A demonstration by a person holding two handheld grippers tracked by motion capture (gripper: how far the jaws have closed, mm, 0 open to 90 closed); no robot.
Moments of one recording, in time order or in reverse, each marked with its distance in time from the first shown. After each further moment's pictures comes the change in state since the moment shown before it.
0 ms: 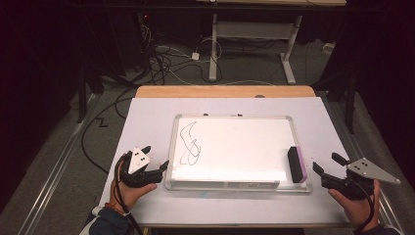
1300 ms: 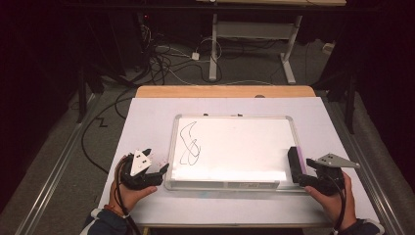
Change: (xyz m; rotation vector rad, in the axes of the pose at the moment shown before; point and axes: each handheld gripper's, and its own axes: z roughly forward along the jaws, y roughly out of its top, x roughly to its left) left arm -0.004 -0.004 -0.001 0.035 0.002 0.022; right arm 0.039 0.006 0.041 0.260 0.075 0.045
